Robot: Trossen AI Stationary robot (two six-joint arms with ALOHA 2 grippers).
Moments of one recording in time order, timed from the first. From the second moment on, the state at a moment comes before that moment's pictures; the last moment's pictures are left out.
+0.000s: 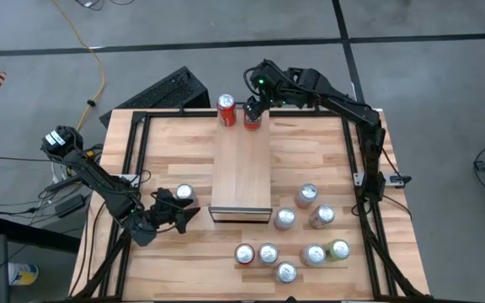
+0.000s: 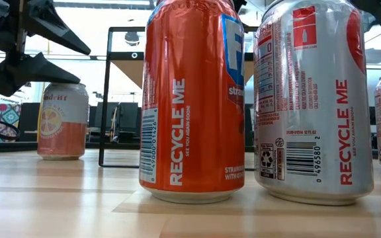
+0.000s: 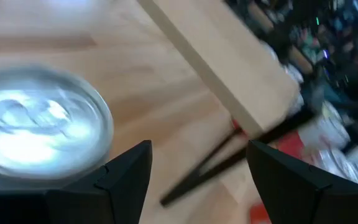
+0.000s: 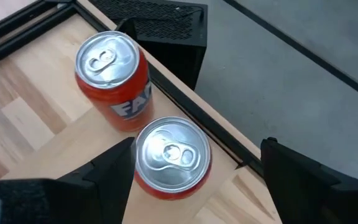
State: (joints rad) left arm -0.77 1.15 0.45 0.10 -1.05 -1.27; right arm -0.38 1.95 2.30 -1.21 0.34 0.30
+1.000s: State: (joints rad) left arm -0.77 0.33 0.50 0.06 -0.70 -0.55; right arm -0.39 1.95 2.27 -1.17 0.34 0.40
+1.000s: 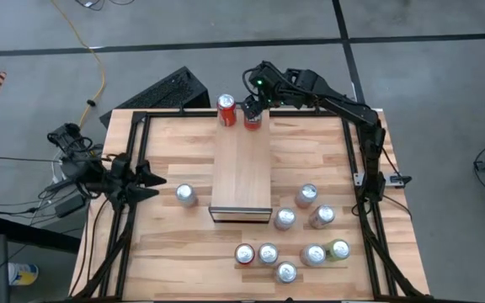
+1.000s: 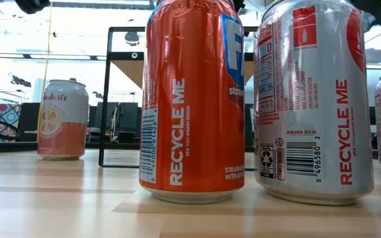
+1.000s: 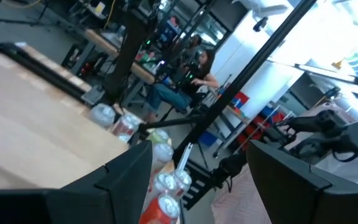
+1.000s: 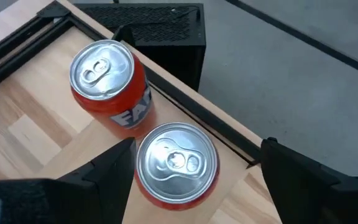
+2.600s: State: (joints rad) left arm -0.77 0.33 0.50 -0.02 -0.72 -0.59; right arm -0.35 2.02 2.27 -1.24 0.21 0.06
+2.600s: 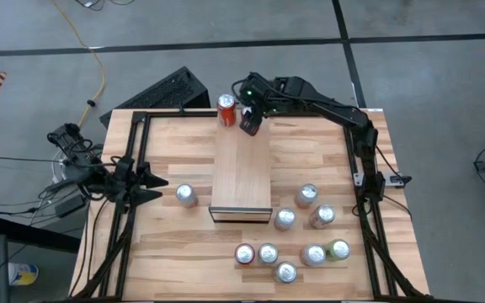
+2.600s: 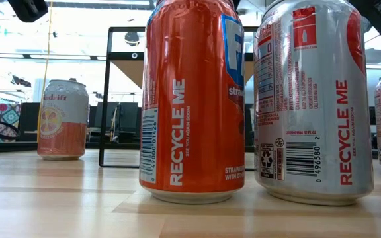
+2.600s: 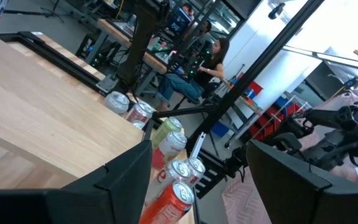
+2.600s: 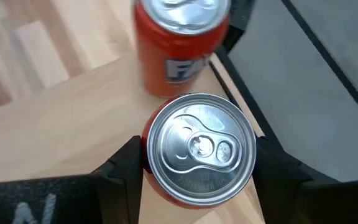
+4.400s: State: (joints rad) left arm -0.77 0.41 0.50 -0.02 -0.77 -0.64; right arm -0.48 2.03 2.27 -1.22 0.01 -0.54
